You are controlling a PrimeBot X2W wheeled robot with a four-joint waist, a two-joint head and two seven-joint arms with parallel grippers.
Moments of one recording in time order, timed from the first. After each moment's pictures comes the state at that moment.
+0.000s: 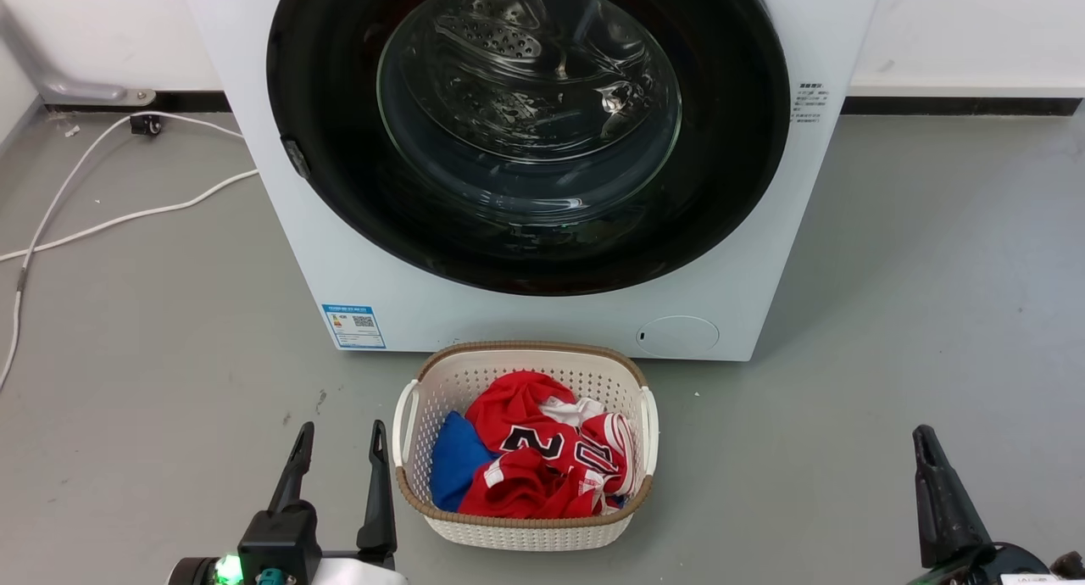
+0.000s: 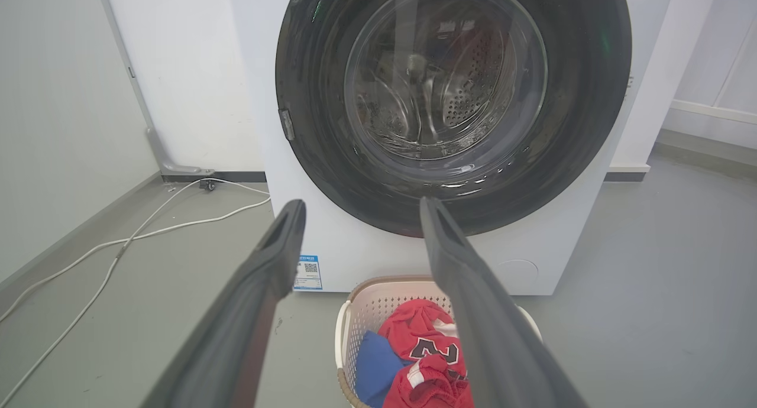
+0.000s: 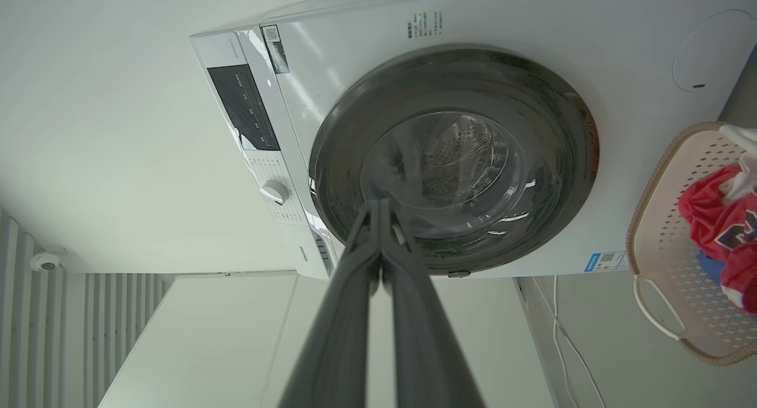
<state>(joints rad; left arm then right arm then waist) 0.08 0.05 -0.09 0.07 -0.07 0.08 -0.26 0.20 -0.05 -0.01 -0.13 1.76 0.13 -0.02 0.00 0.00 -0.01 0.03</state>
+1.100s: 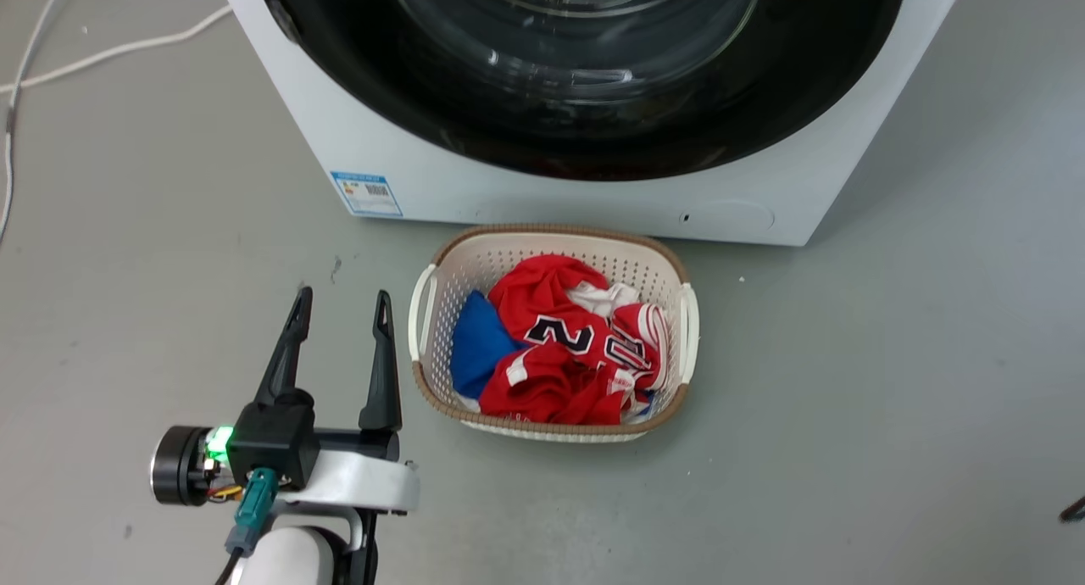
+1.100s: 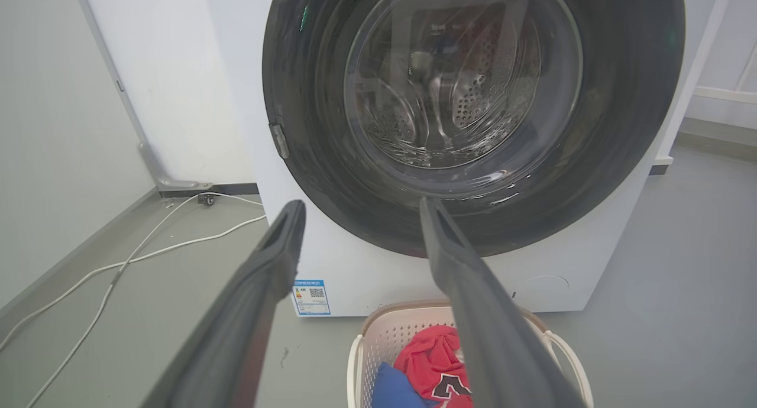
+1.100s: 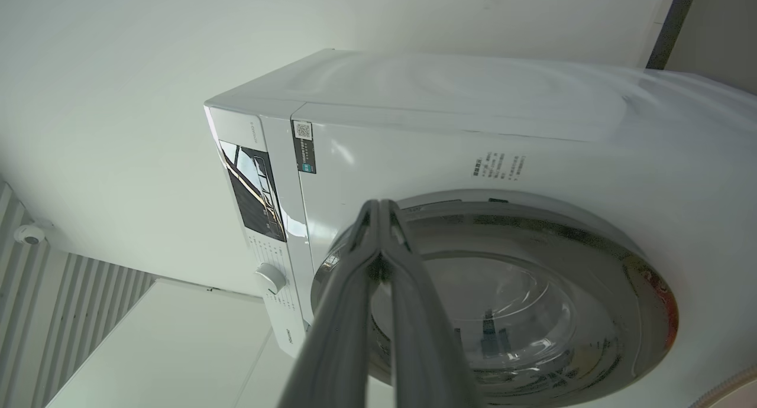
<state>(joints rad) -0.11 0.05 -0.09 0.03 -0.03 0.05 -0.26 -0.34 -0.25 -0.30 0.12 1.77 0.13 0.11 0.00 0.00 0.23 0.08</state>
